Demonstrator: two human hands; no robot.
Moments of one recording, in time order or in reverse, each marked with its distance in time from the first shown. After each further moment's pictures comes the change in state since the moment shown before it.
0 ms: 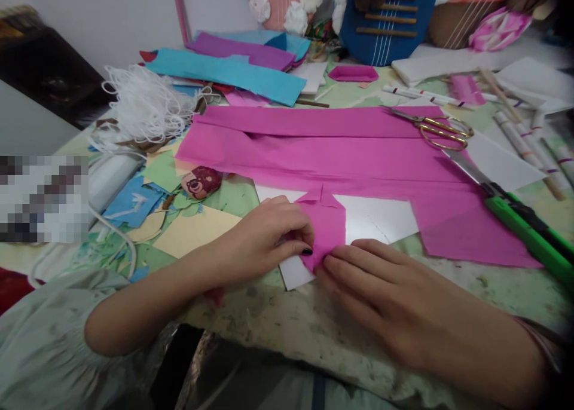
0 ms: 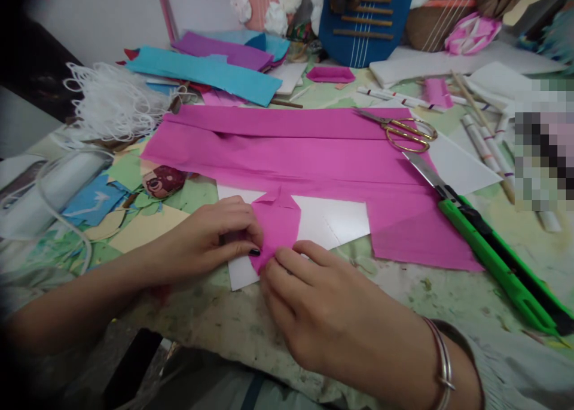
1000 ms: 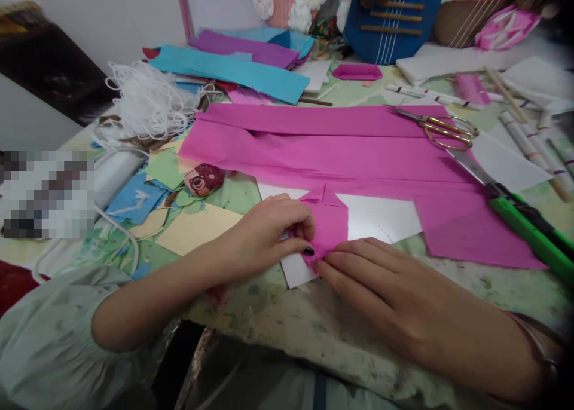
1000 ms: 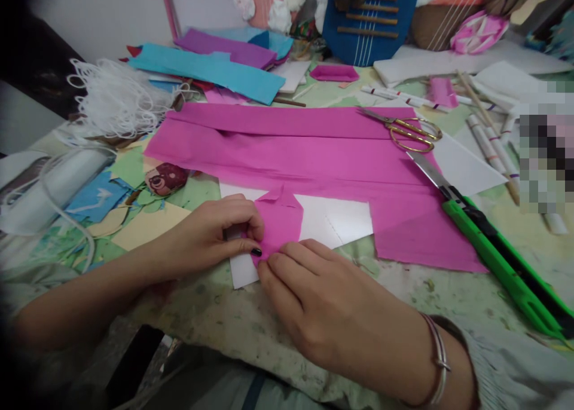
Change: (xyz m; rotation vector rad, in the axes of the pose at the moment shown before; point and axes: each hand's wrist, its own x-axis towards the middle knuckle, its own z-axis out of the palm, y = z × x) left_hand 0.001 -0.001 0.002 -0.027 0.057 -0.062; right_hand 0.000 0.002 0.000 0.115 0.051 0.040
